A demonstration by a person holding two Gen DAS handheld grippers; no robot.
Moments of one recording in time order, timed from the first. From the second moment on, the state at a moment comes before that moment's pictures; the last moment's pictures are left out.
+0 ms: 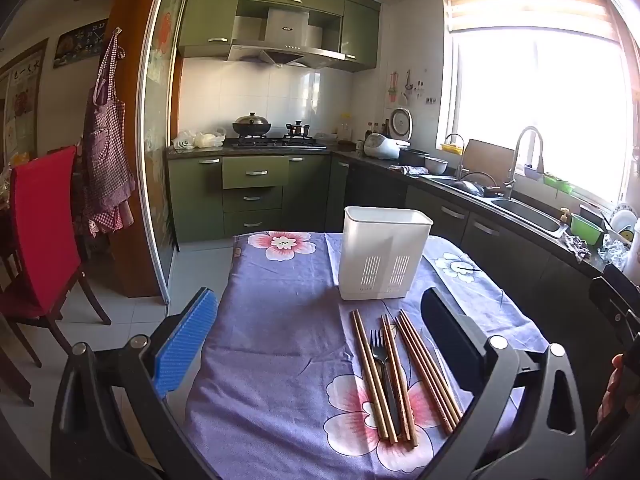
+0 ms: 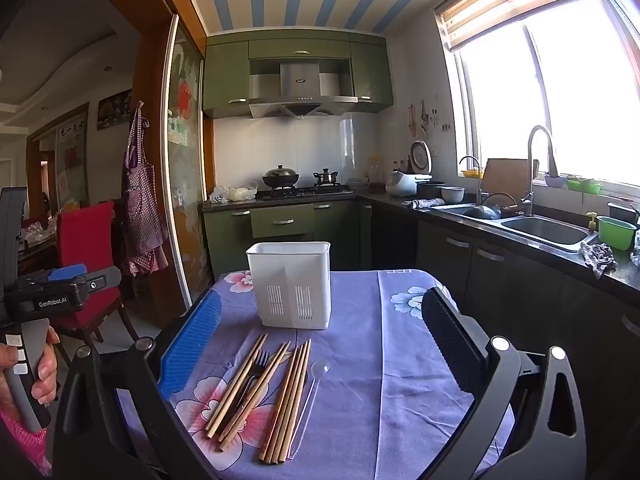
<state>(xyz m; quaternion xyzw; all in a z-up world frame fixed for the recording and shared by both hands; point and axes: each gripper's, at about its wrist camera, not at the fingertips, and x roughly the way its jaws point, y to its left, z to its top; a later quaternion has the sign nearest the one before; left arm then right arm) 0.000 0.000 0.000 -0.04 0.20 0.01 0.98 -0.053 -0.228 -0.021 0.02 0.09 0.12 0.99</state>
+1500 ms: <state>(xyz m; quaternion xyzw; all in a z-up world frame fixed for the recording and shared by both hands) 0.005 0.003 -0.012 -0.05 0.22 0.00 0.97 -0.044 -0.222 -0.030 0.02 0.11 0.13 0.99</state>
